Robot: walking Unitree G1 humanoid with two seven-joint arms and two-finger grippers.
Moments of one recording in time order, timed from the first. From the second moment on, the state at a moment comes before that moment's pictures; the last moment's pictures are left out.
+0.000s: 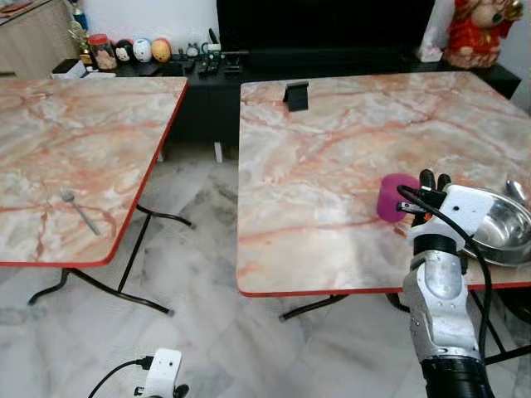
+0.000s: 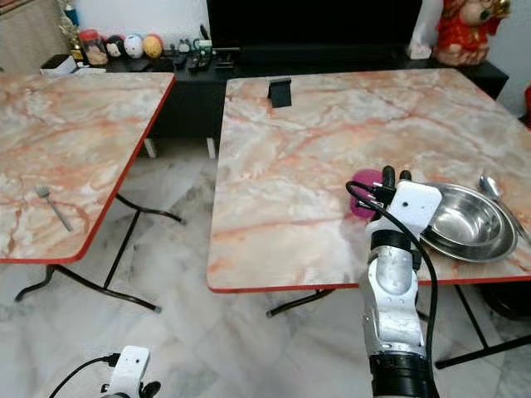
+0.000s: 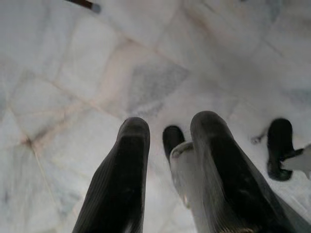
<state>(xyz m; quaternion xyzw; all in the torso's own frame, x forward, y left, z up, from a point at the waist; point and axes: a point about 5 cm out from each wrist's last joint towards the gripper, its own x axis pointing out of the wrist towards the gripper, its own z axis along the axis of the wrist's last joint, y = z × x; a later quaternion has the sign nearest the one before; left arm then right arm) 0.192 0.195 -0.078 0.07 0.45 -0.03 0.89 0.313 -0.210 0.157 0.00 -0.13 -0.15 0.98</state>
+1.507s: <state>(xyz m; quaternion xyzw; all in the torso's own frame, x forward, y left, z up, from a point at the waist) 0.176 0.209 -0.083 0.08 0.46 -0.02 0.88 0.315 -0.201 0.159 0.01 -0.14 -0.14 0.98</state>
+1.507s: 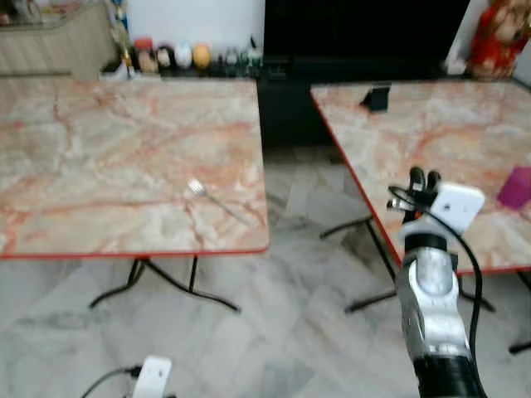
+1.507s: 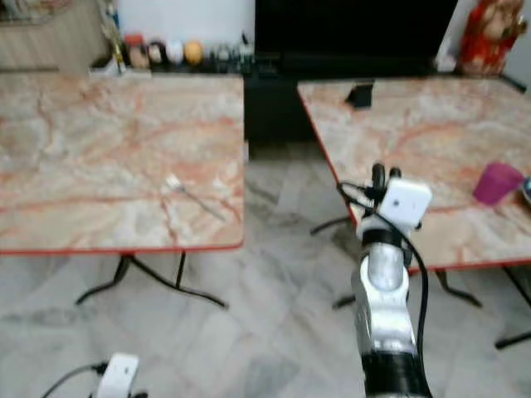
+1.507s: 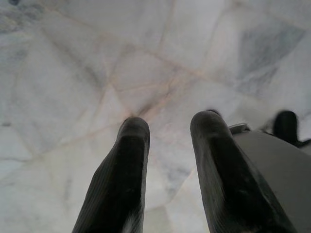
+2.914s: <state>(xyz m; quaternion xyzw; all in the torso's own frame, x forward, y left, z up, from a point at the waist) 0.189 0.202 -0.078 0.07 0.44 -0.03 0.89 0.318 -0.201 0.160 0.00 -0.14 -0.13 0.98</state>
